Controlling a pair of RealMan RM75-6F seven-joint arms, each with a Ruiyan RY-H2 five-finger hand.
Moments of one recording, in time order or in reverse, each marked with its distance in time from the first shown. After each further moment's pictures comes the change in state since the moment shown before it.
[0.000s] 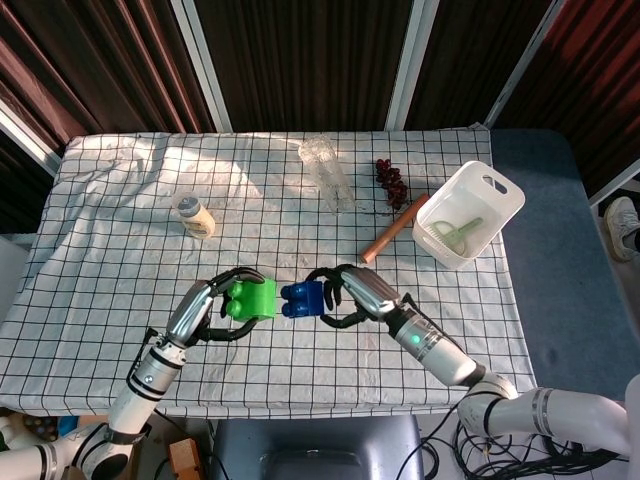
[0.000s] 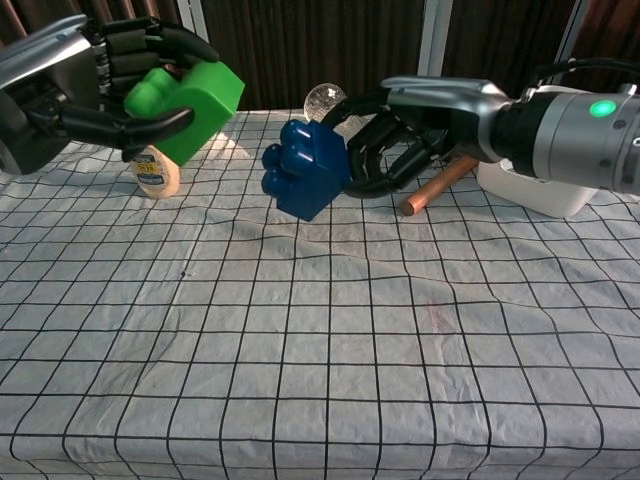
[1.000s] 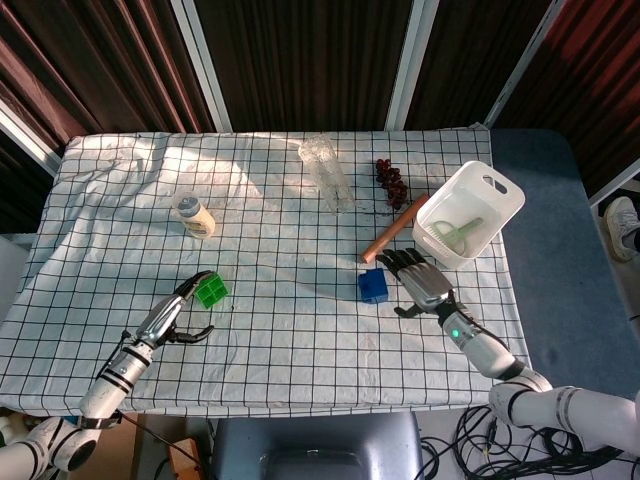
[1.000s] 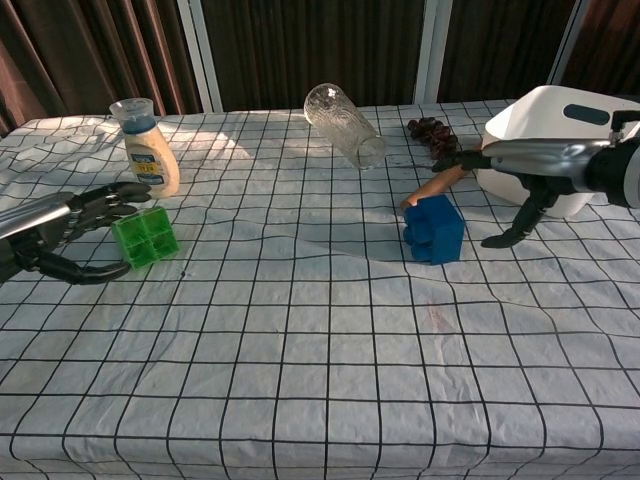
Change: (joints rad) left arm 0.029 -0.062 0.152 0.475 -0.033 -0.223 -0.303; right arm -0.045 0.052 -0.124 0.167 0.143 -0.036 -0.401
